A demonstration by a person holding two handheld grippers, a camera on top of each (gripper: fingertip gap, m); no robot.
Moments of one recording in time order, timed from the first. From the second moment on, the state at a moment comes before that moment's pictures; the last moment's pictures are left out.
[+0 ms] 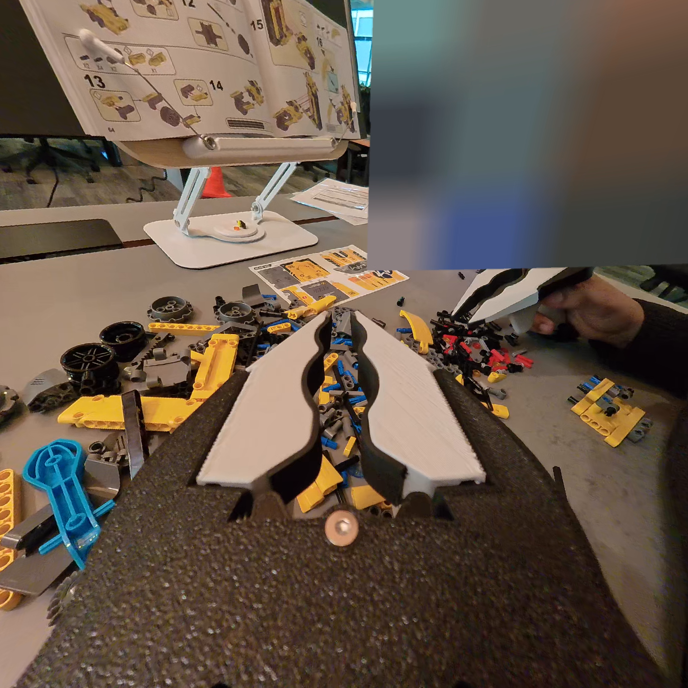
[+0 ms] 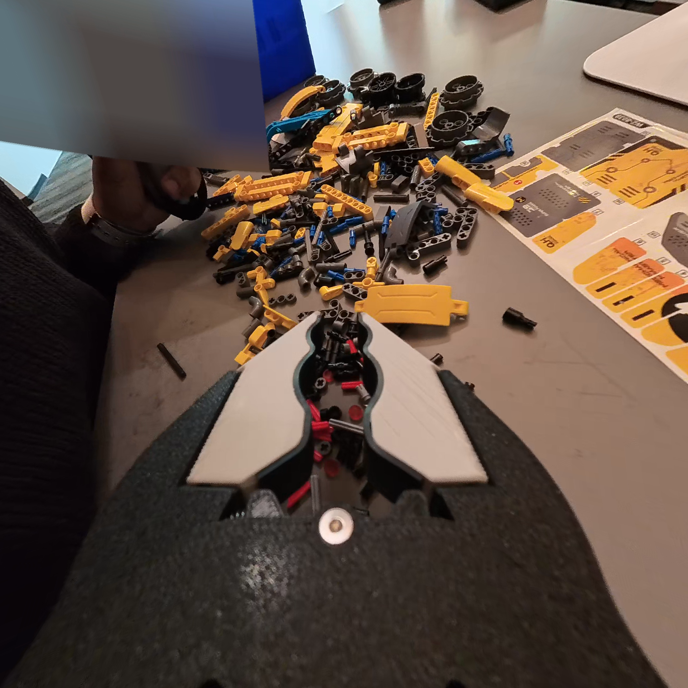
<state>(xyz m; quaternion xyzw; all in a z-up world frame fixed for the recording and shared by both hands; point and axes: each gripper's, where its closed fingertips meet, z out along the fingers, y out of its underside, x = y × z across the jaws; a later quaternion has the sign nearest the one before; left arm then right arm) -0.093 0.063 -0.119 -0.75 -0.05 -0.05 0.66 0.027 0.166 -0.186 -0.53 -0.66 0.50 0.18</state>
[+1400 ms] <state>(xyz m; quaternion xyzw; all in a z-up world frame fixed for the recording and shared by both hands) -0.088 0.065 -0.127 -0.76 -0.03 -0.04 0.64 0.060 0.185 -0.204 -0.53 -0.74 0.34 0.23</state>
